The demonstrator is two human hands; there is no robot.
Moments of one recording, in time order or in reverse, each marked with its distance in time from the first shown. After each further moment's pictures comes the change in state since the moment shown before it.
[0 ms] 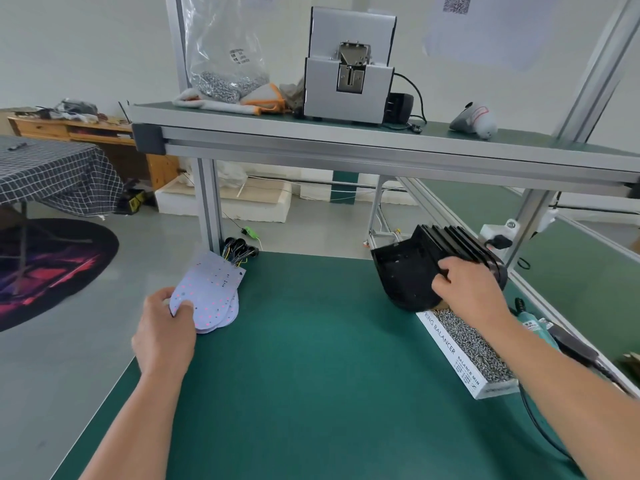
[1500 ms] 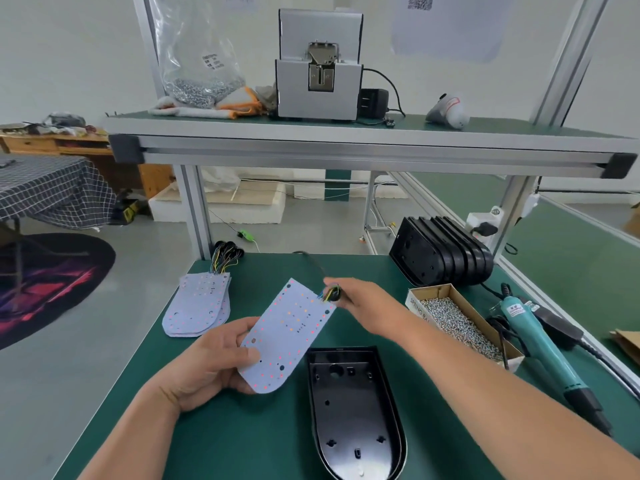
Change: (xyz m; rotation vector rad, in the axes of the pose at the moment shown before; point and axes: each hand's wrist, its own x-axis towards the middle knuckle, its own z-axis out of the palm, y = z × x) left_hand -0.048 0.017 0.002 -0.494 -1.344 -0.015; right_hand -0.013 -0.091 0.078 0.400 -0.408 -0.414
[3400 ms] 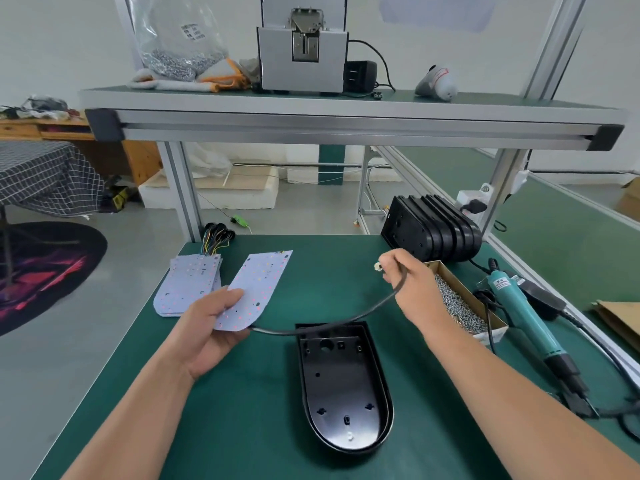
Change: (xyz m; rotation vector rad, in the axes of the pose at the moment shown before) left_hand 0.018 0.006 0.020 -0.392 0.460 -0.011; right_hand -0.071 0.019 -0.021 0.468 0.532 0.310
